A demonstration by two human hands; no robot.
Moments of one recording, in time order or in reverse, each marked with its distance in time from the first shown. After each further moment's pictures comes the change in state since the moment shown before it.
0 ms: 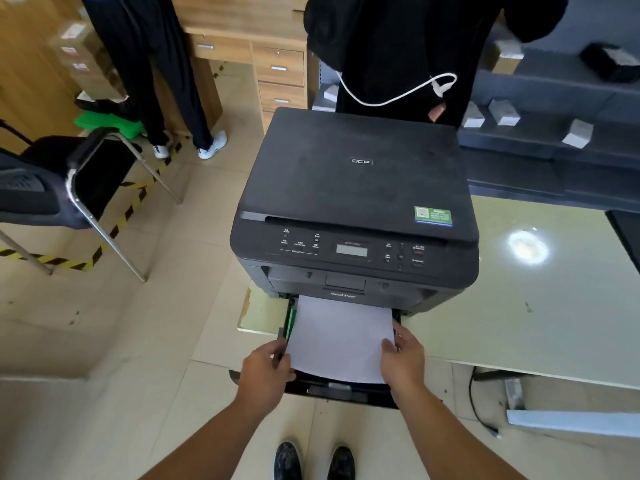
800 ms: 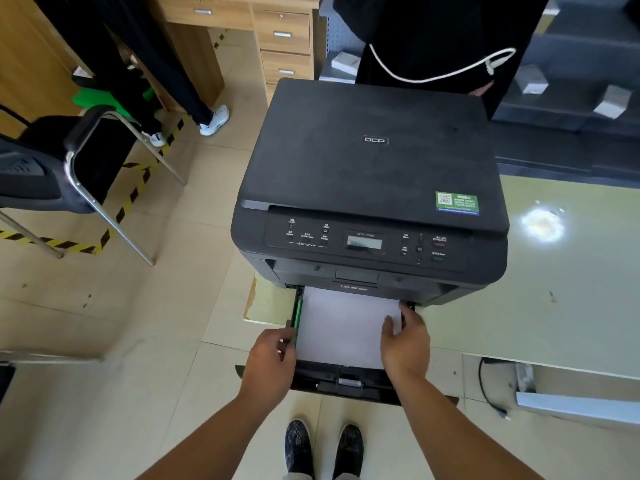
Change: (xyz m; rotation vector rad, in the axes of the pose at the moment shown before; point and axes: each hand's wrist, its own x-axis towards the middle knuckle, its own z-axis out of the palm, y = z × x) left_hand 0.018 -0.008 -0.002 0.224 0.049 0.123; right_hand 0.011 -0.004 0.023 -0.437 0.196 -0.342
